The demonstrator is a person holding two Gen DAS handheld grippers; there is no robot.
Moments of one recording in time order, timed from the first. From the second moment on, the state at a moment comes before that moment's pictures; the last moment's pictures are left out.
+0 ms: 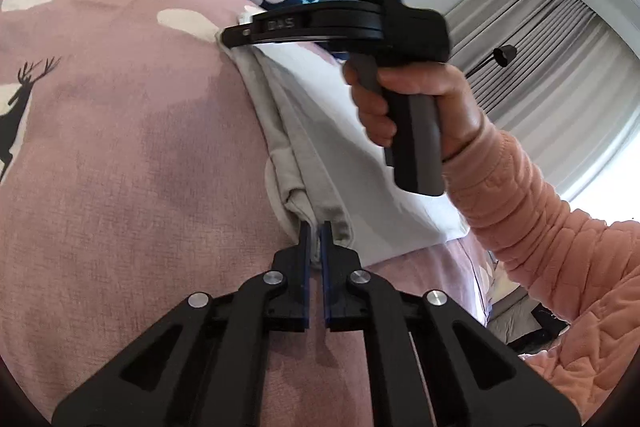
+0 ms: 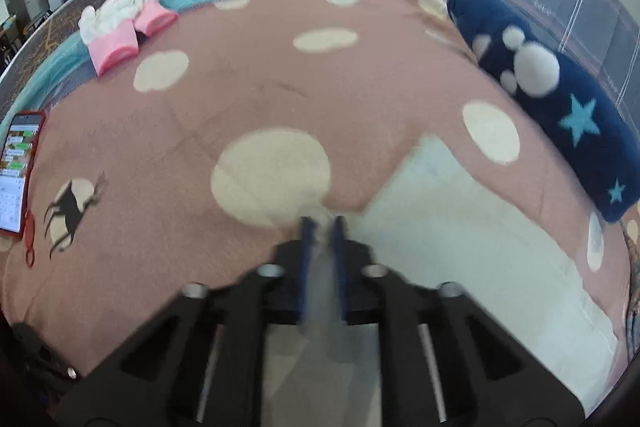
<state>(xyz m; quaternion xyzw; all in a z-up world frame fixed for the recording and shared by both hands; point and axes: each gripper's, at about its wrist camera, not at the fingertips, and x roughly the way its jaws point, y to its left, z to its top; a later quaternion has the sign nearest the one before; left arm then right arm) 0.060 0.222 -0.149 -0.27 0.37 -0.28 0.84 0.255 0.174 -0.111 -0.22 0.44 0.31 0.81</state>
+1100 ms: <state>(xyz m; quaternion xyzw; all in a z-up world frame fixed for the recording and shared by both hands) 0.046 0.199 -0.129 -0.21 0.39 -0.23 0.87 0.174 0.053 -0.099 -0.08 0.47 0.35 0.81</state>
